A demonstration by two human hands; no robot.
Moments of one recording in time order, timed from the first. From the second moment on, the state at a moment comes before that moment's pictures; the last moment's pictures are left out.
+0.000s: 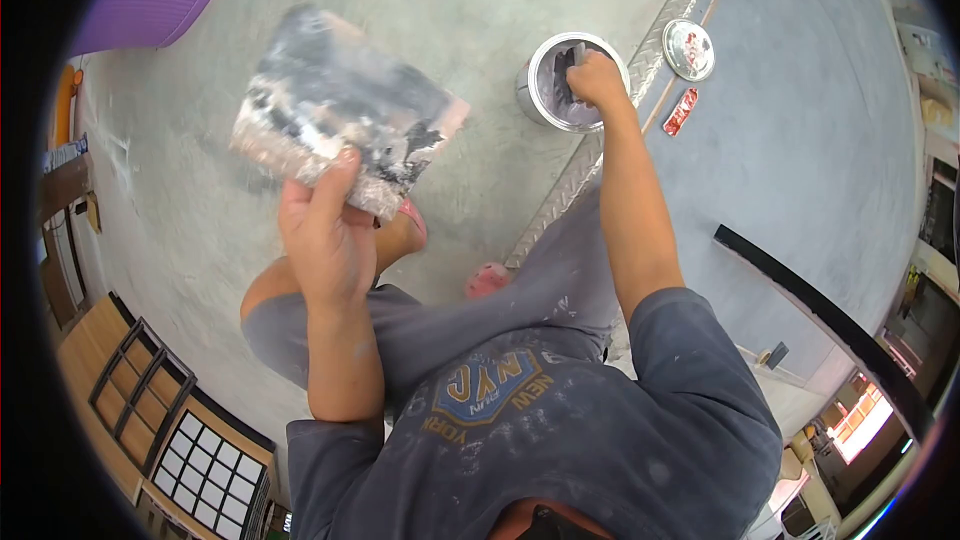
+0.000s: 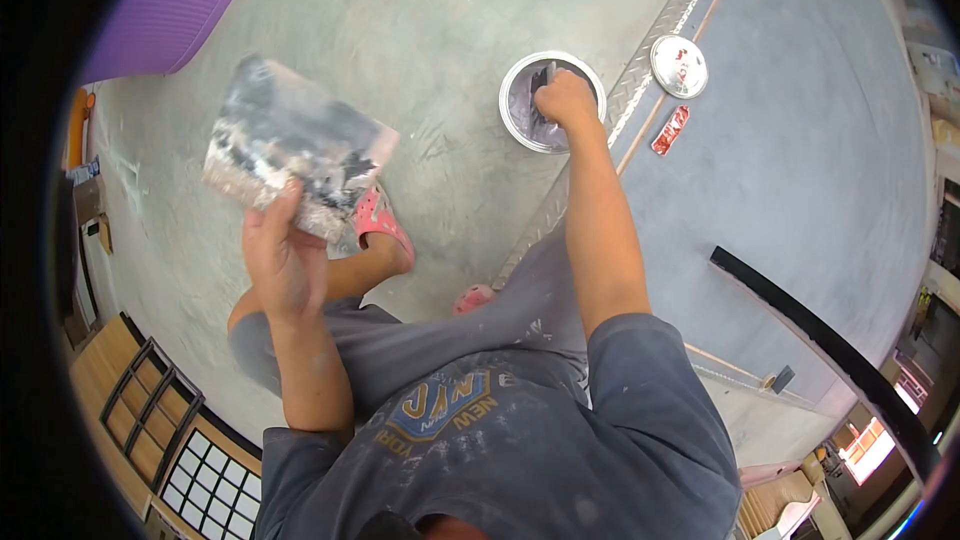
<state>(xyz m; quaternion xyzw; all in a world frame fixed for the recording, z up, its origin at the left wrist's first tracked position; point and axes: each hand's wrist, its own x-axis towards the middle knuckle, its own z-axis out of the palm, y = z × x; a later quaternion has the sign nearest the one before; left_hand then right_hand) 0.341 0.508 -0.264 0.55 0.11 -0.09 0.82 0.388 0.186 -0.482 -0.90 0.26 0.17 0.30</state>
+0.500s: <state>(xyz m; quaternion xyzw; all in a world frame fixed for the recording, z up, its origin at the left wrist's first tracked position) 0.385 0.437 -0.272 0.44 0.00 -0.43 0.78 0.250 0.226 -0.295 -0.80 0.09 -0.31 0.51</state>
